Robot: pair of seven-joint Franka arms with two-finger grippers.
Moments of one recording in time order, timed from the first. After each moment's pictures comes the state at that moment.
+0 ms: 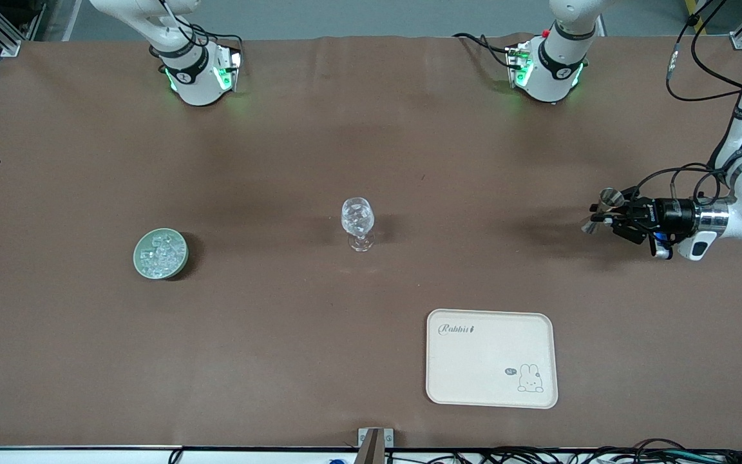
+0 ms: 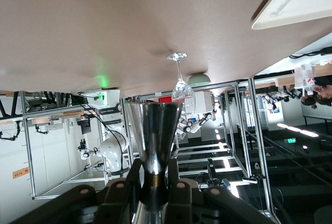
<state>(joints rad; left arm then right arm) 0.55 0.51 -0.19 -1.90 -0.98 1.43 -0.52 0.01 0.02 -0.11 -1.42 0.00 1.45 0.07</state>
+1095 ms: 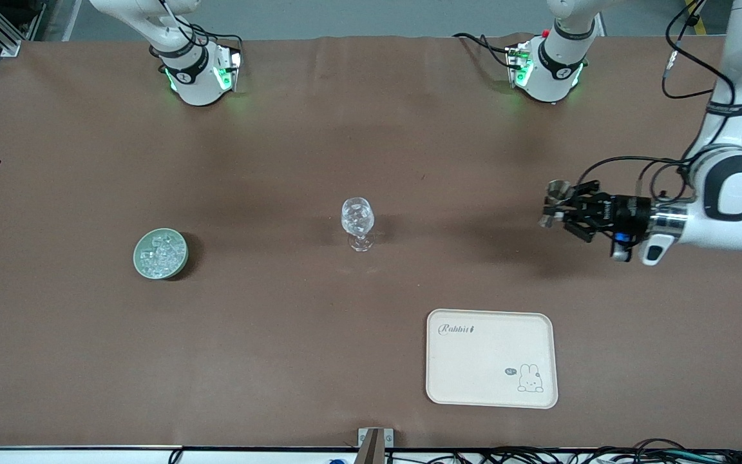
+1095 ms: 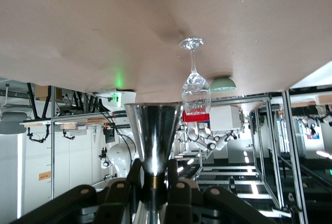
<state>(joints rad) 0.33 0.40 -0.26 -1.91 -1.03 1.56 -0.72 0.01 0.02 -0.11 -1.42 0.00 1.45 0.07</state>
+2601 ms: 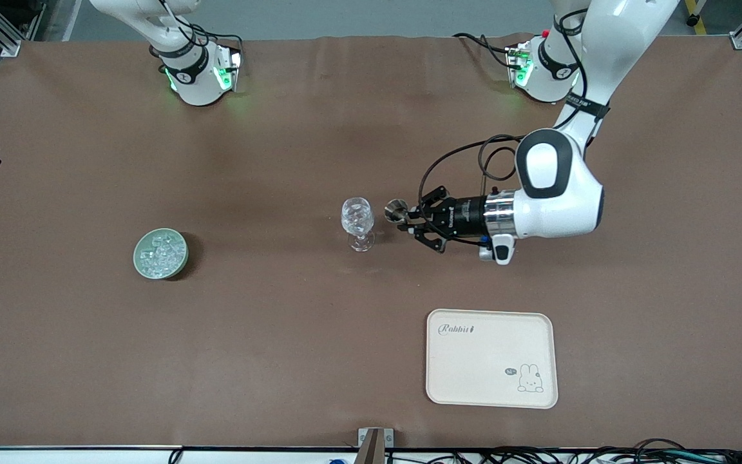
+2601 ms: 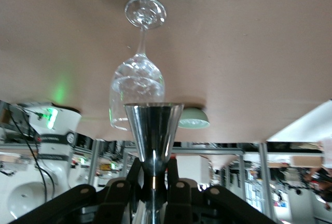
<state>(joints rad) -0.28 0.43 -0.21 -1.79 -1.18 2.14 -1.14 0.01 0.02 -0.11 -1.43 0.00 1.45 0.07</state>
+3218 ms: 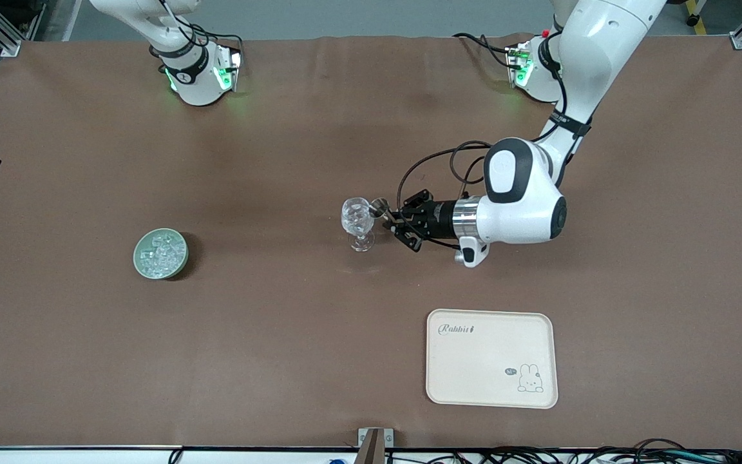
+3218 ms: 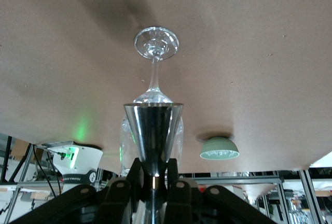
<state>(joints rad) -0.30 0.53 -0.27 -1.70 -0.97 2.18 -1.19 0.01 0.02 -0.11 -1.43 0.00 1.45 0.07</state>
